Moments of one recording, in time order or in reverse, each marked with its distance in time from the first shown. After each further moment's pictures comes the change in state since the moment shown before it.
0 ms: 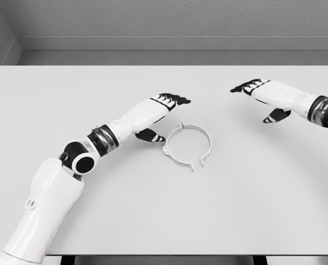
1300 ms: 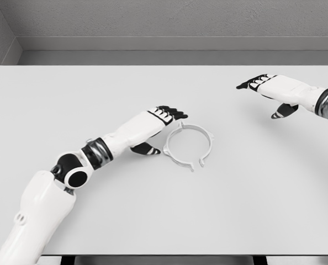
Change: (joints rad) left arm 0.078 0.057 -0.029 -0.099 -0.006 -0.002 0.000; right arm -0.041 -0.035 0.019 -0.004 -0.003 0.006 0.045
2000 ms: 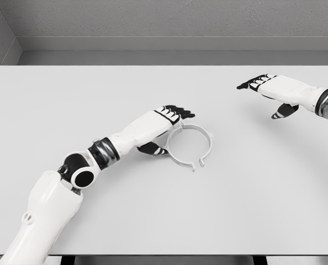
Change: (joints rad) left arm -0.005 -0.034 -0.002 0.004 0.004 0.001 0.000; right arm 0.000 0.000 0.000 0.002 -0.001 0.001 0.001
